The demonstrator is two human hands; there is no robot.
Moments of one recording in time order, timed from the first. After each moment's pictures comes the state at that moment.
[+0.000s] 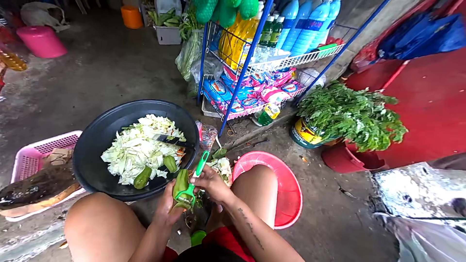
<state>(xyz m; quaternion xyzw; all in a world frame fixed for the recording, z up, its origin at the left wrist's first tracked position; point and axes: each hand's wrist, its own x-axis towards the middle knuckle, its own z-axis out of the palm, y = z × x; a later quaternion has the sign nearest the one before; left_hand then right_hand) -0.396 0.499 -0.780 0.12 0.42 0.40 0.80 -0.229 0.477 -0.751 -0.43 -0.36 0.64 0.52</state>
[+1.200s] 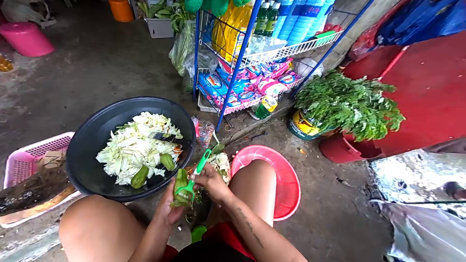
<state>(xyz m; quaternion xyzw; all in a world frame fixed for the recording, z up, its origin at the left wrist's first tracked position) -0.395 0.495 -0.793 0.16 0.41 0.37 0.82 -0.228 0.470 -0.757 -0.46 -0.33 0.61 0.55</state>
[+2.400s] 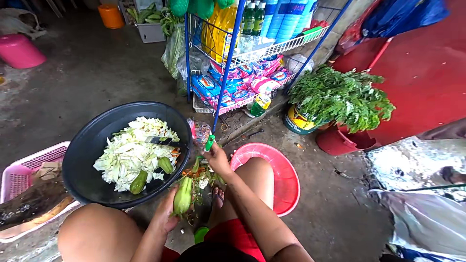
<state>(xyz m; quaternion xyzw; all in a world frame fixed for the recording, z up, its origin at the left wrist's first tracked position) -0.400 0.490 -0.775 0.22 0.52 0.27 0.78 -0.170 0.523 -0.783 -0.62 -0.45 0.36 0.53</state>
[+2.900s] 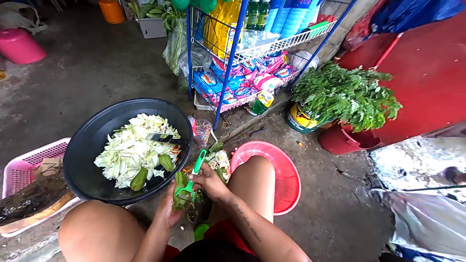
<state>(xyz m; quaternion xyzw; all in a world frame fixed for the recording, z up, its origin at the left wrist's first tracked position) -0.393 0.491 -0.790 0.18 0.48 0.34 0.79 -0.226 0.472 -0.769 -0.44 -0.28 0.65 0.55</state>
